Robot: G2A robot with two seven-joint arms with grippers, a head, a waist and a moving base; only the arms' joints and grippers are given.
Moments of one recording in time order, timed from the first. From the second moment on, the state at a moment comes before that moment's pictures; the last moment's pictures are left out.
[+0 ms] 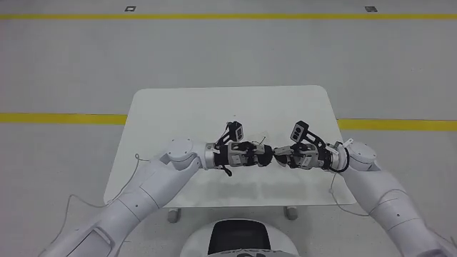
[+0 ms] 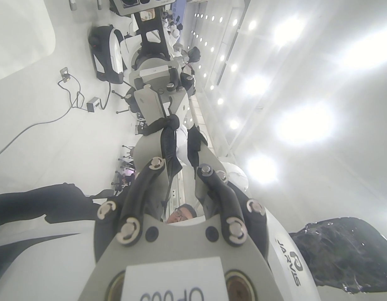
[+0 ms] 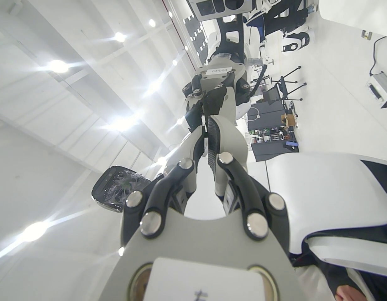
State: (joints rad) left arm 1.09 -1.21 -0.72 -1.30 -0.81 -0.06 -0.99; right arm -1.29 -1.00 1.09 -1.23 0.89 0.09 1.39
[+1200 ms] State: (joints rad) left arm 1.08 -1.21 -0.71 -1.29 -0.79 -0.05 -1.01; right arm -1.29 -0.99 1.08 -1.23 0.91 0.10 1.39
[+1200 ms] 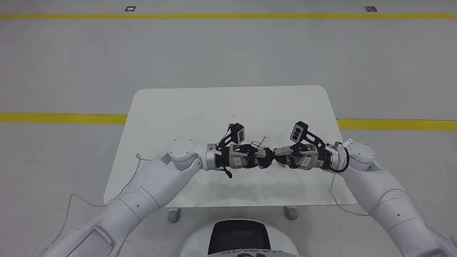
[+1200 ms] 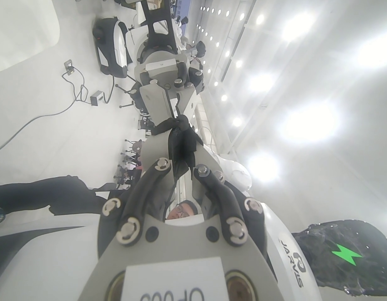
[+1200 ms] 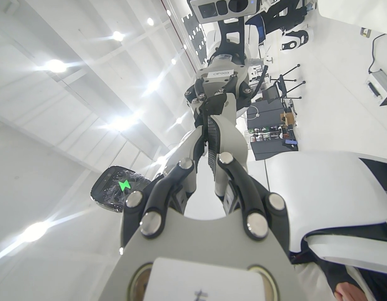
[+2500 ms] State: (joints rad) left arm 1.10 -1.21 -0.77 -1.28 -0.27 -0.34 -0.88; right arm -1.32 -0.98 1.14 -1.24 0.93 0.09 1.37
